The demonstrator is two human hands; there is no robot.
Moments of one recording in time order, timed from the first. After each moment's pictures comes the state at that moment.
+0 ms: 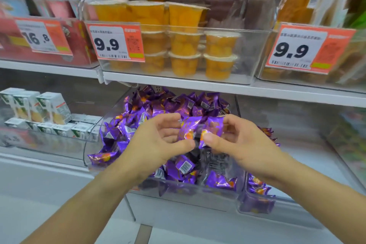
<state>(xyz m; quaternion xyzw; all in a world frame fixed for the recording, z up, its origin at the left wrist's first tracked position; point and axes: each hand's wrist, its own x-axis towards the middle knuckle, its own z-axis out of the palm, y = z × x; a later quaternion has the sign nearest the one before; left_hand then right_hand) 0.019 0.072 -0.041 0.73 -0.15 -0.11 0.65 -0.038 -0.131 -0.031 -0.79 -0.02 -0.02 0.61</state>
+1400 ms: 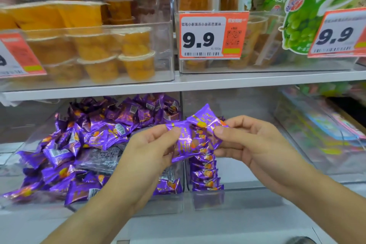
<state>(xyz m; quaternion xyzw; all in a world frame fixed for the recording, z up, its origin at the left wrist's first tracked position) -0.026 -0.040 -0.034 0.60 -0.14 -0.21 0.75 -0.105 -0.221 -0.028 -0.62 0.11 -0.10 0.77</state>
